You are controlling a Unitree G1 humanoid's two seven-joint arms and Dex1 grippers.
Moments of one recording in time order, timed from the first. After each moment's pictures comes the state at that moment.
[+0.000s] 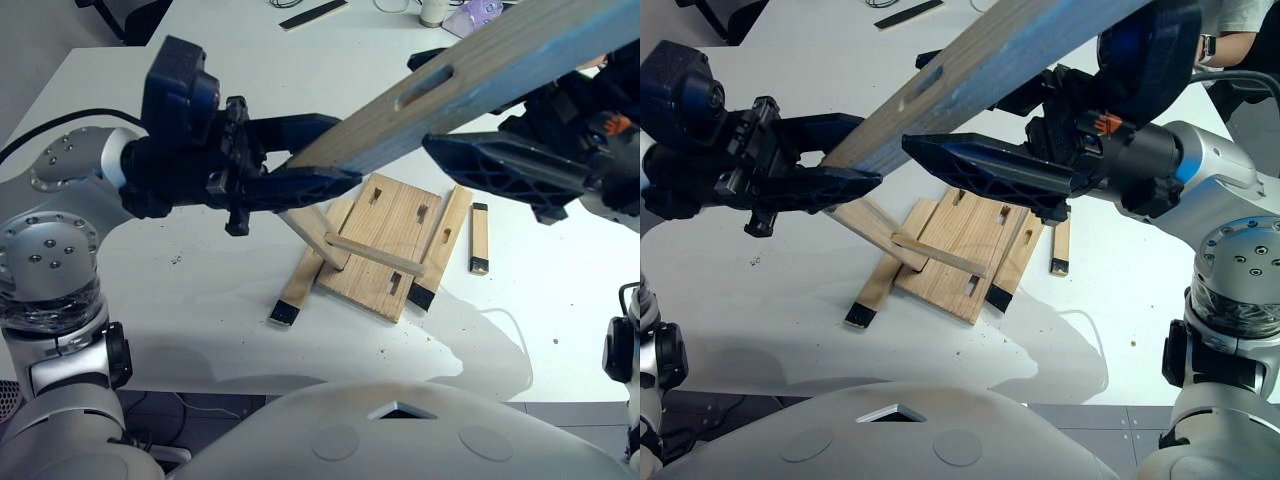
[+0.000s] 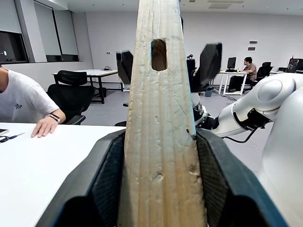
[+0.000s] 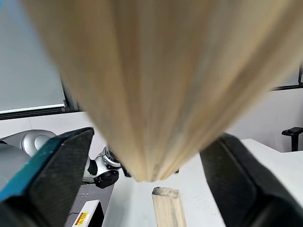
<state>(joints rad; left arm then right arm) -0.41 0.74 0.19 -0.56 -1.27 0.83 -0.88 -0.46 -0.73 -0.16 -0.59 1.55 0.76 0.58</state>
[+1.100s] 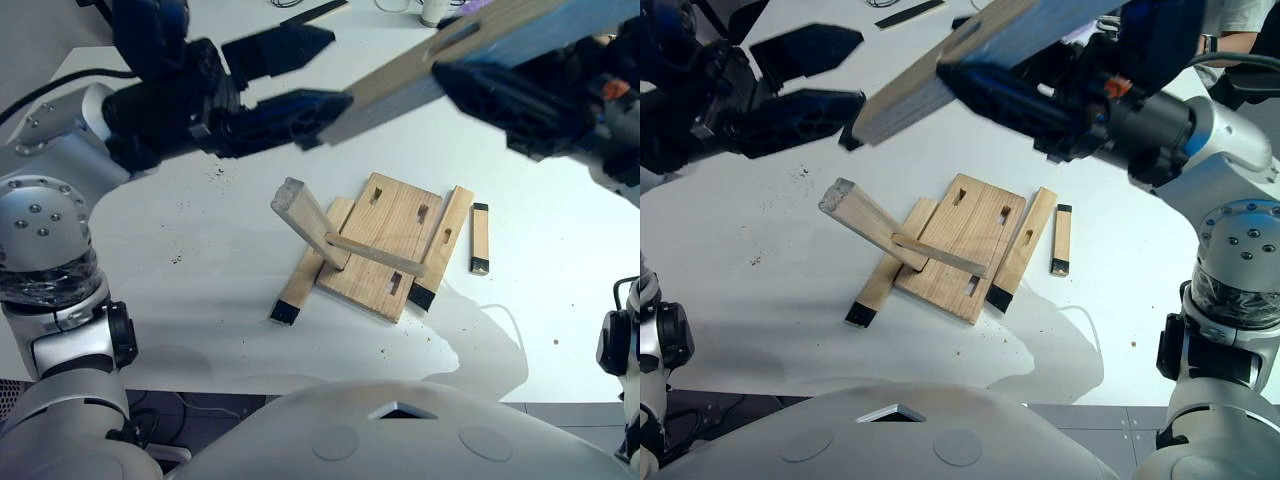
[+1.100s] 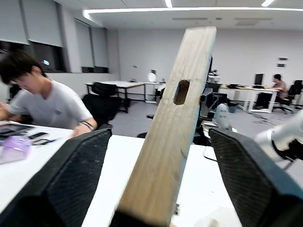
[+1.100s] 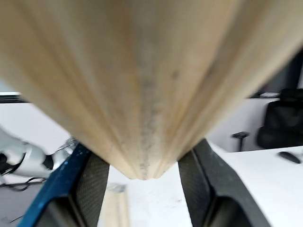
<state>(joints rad) -0.56 0.72 0.22 -0.37 -1.24 0.81 -0.73 -0.49 -0.71 -0.21 -0.50 1.31 0.71 0.63</state>
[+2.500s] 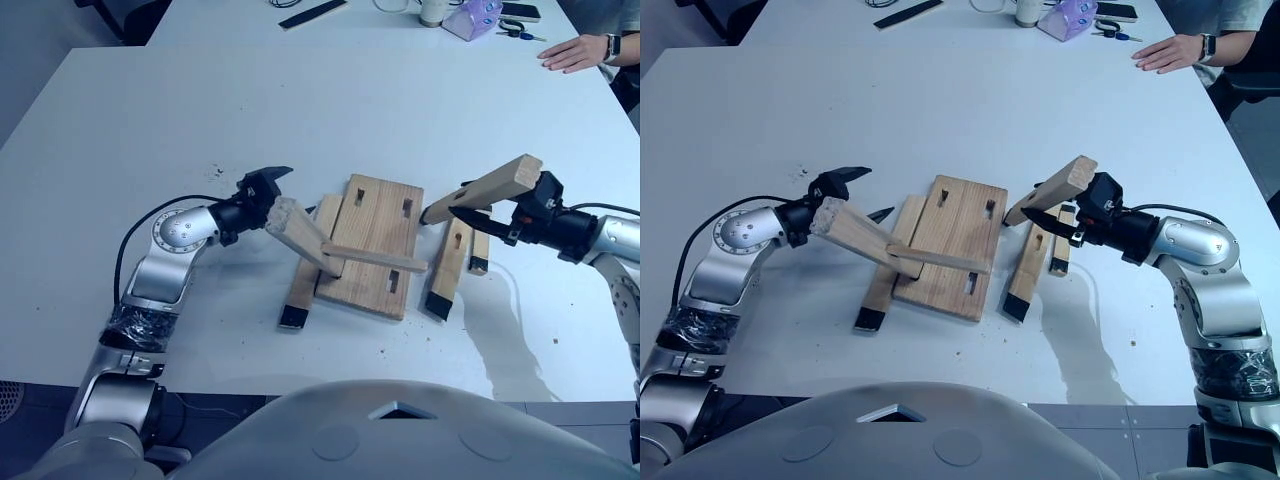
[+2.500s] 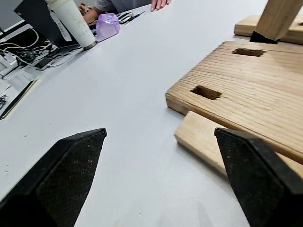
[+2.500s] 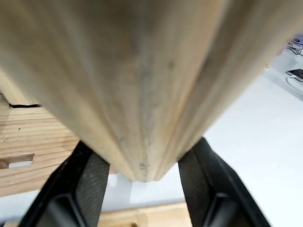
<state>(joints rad) -0.14 0.58 -0.15 -0.03 -0.14 0.05 -0.79 0.05 -0.77 -0.10 -0.28 0.42 0.24 0.94</state>
